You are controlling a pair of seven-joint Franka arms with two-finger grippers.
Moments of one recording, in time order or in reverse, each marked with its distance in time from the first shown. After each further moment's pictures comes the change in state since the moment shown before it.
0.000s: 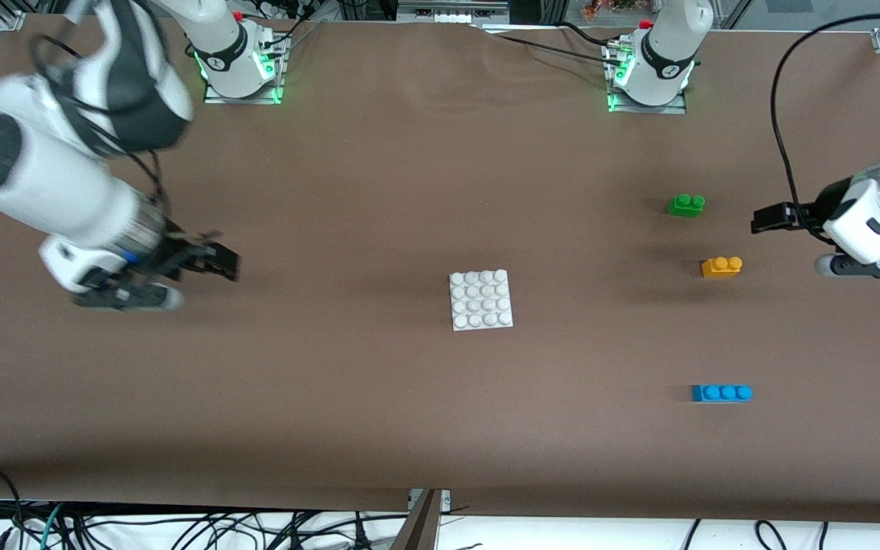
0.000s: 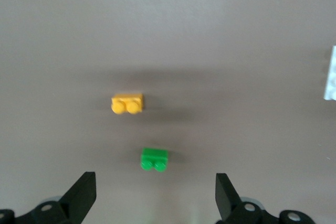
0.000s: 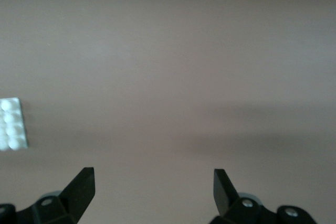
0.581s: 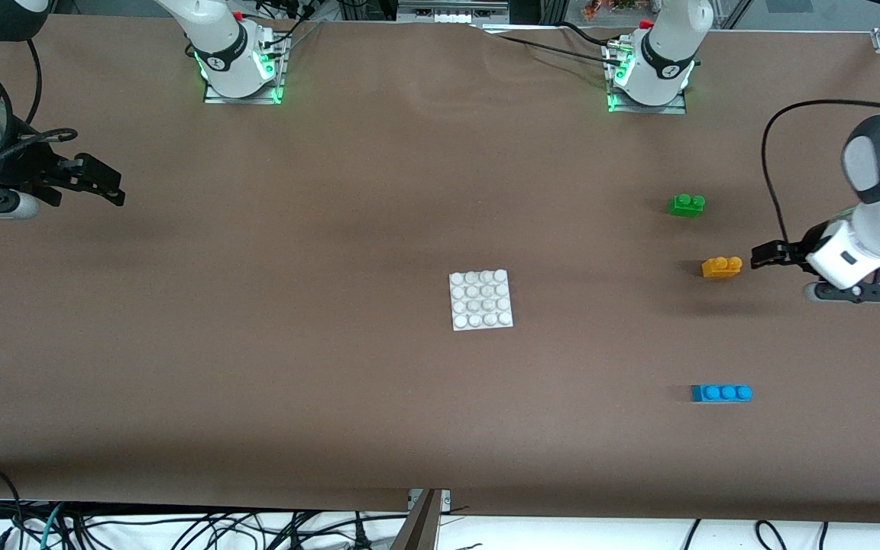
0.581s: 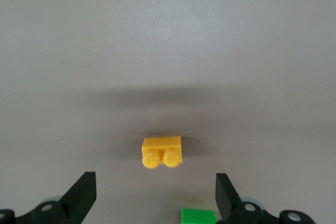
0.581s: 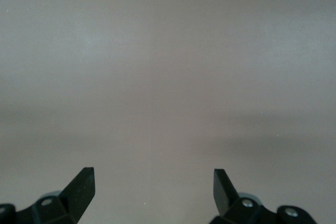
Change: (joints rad) left arm 0.084 0.028 0.003 -0.376 0.043 0.515 0.111; right arm -0.108 -0.223 -0.033 -0.116 -0.036 -0.151 -0.135
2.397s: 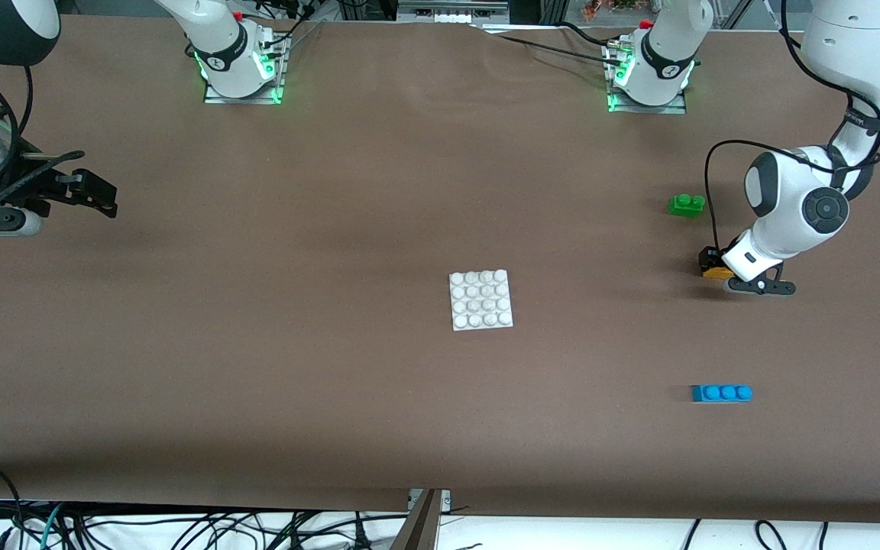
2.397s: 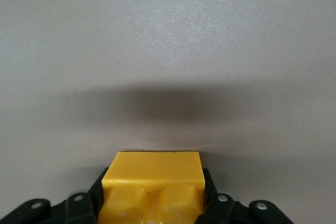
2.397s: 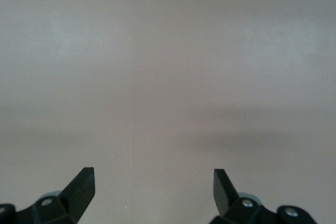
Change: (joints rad) left arm 0.016 0.177 -0.001 -0.276 0.055 0.475 0.011; right arm 0.005 0.055 0.004 0.057 -0.081 -0.014 0.001
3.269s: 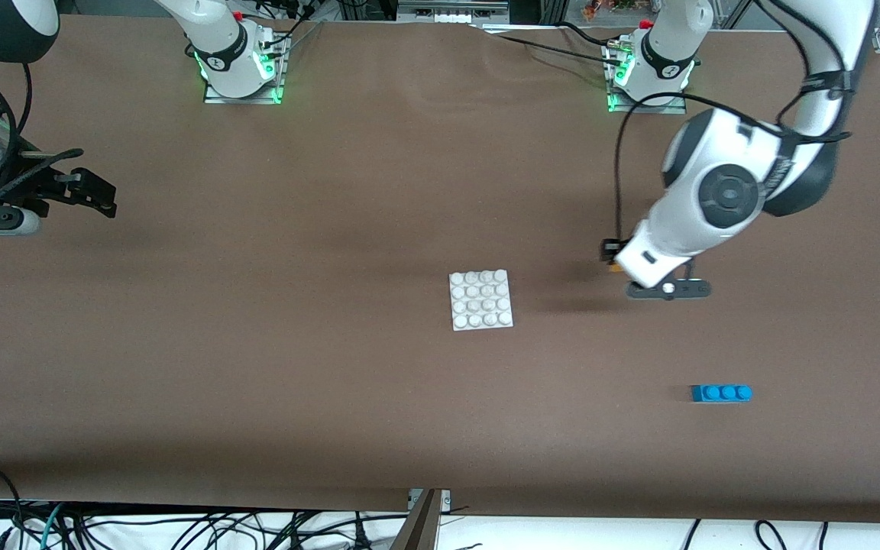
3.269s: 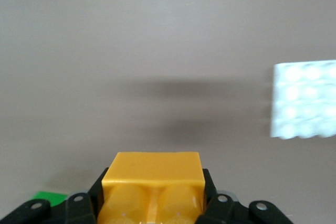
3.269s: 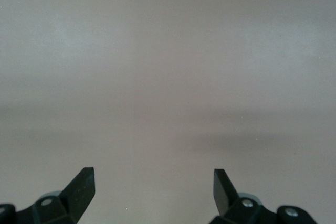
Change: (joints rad) left arm -0.161 -0.042 -0.397 0.542 -0.001 -0.678 -0.642; right arm 0.001 0.000 0.002 0.008 0.000 0.000 0.000
